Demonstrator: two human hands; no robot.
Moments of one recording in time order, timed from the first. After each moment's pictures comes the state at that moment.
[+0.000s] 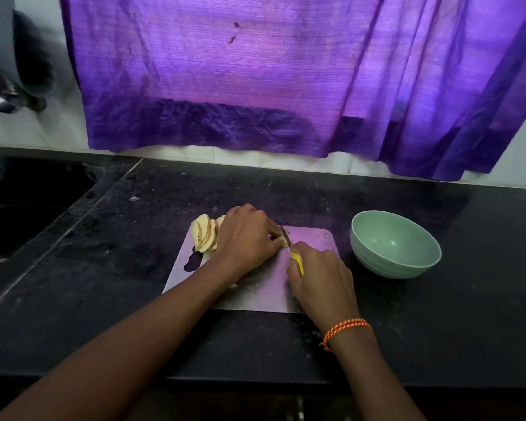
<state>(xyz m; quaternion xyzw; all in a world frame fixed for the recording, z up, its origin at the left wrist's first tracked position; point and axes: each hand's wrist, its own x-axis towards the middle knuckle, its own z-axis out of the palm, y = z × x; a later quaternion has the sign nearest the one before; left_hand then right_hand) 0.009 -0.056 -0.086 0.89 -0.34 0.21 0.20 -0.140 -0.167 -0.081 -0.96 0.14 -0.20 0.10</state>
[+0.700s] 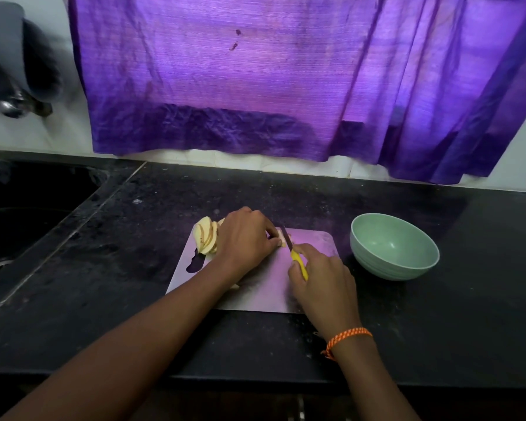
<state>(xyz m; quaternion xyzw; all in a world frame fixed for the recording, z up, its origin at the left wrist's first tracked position) 0.014 -0.057 -0.085 0.91 -0.28 0.21 0.22 -0.151 -0.161 -0.073 -0.95 0.16 -0.22 0.16</state>
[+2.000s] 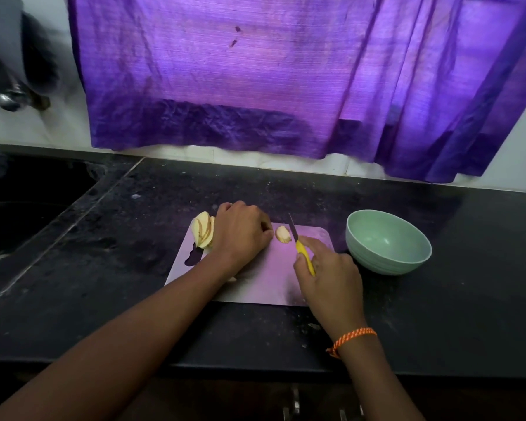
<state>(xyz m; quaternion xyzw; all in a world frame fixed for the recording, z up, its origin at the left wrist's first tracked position) 0.004 -0.049 -0.079 0.91 -0.29 0.21 0.21 -0.162 -0.170 -0.079 -0.92 0.15 -0.29 0.20</state>
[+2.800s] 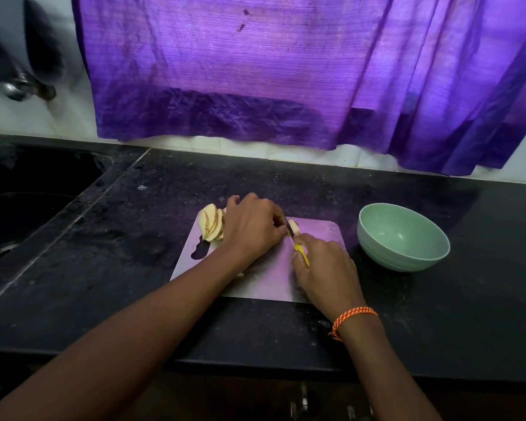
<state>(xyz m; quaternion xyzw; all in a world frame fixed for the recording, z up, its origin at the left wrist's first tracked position) 0.006 -0.056 -0.081 0.92 -0.29 0.17 0.21 -0.137 -0.173 -0.085 -0.97 0.12 -0.19 0.13</state>
